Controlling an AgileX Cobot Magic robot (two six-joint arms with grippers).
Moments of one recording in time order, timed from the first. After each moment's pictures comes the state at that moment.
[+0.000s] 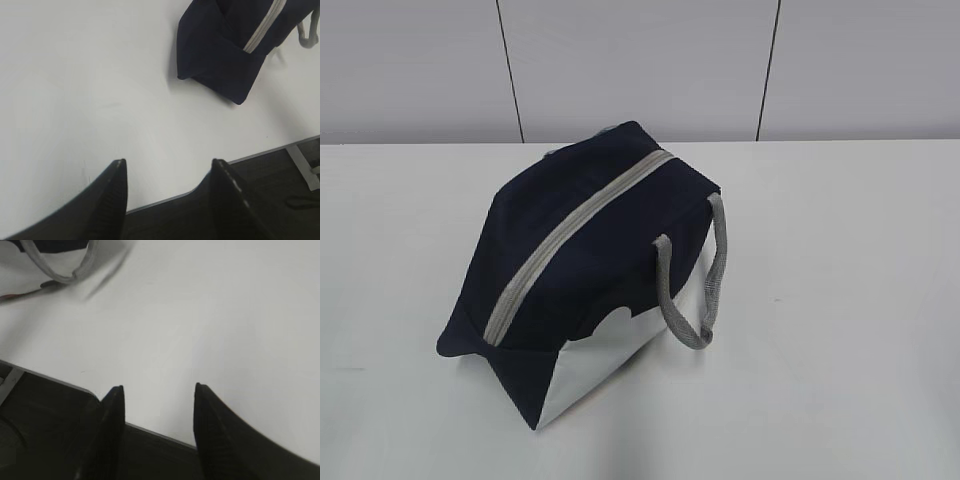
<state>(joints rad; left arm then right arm) -0.21 0.01 -0.61 -0.13 1.25 0.02 0.32 -0.02 -0.58 -0.06 1.28 0.00</state>
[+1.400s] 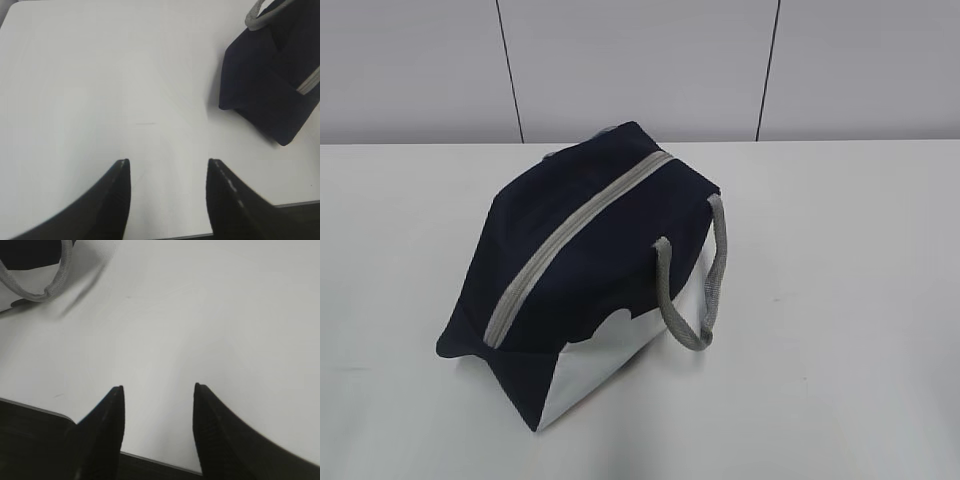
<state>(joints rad) -0.04 0.01 -0.53 -0.12 1.10 0.02 0.22 -0.02 -0.50 -0.08 1.15 -0.01</state>
